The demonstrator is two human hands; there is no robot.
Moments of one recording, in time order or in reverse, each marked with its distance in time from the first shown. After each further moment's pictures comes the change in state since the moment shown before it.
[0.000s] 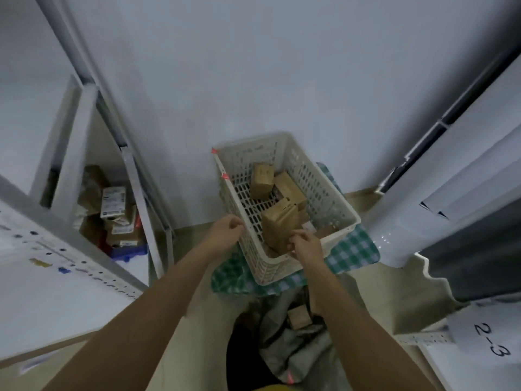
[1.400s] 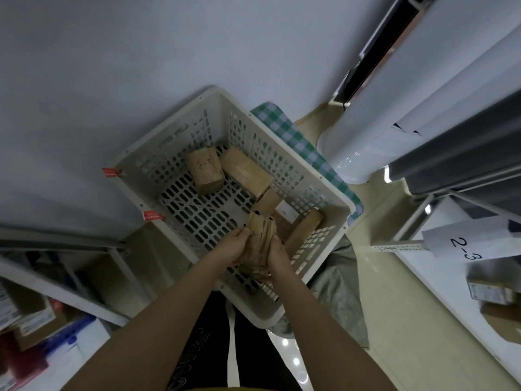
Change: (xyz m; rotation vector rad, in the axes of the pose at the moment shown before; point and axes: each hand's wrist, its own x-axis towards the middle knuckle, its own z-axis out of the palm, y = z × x) left_hand 0.240 0.025 0.090 -0.023 -0.564 -0.392; right_hand 0.167 0.025 0.065 0.294 0.146 0.511
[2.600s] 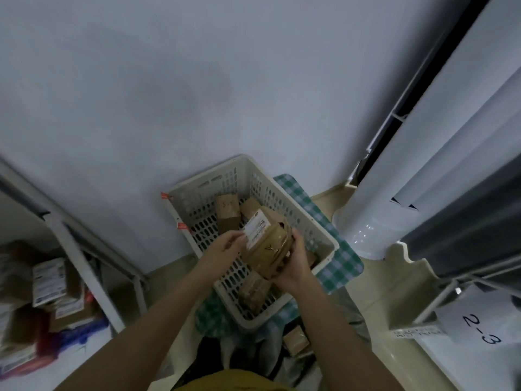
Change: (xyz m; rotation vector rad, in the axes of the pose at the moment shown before) left_hand -0.147 -0.010 0.010 0.093 0.372 0.639; right_hand -0.118 -0.059 -0.070 0.450 -0.478 -0.100
